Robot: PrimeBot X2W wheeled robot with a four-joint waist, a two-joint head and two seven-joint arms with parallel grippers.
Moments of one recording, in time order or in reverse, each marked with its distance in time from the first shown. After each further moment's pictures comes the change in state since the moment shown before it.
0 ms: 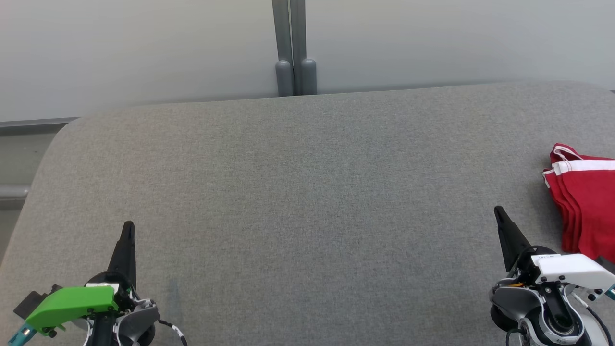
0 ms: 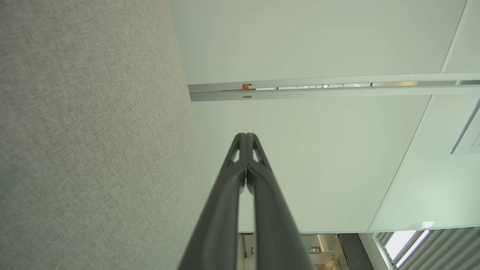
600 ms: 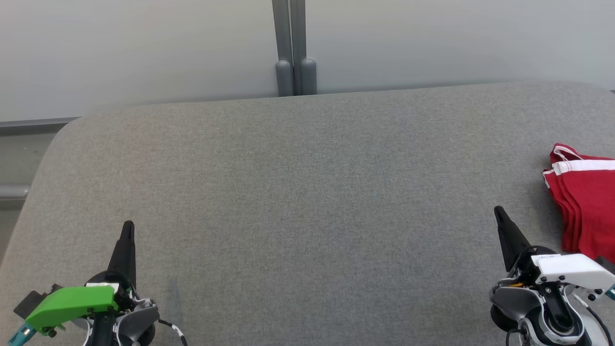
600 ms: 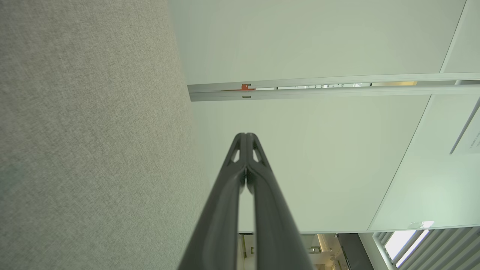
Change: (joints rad) left arm -0.002 0.000 0.000 0.000 0.000 0.000 0.000; right arm 0.000 0.000 0.000 0.000 0.000 0.000 0.000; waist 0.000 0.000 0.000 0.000
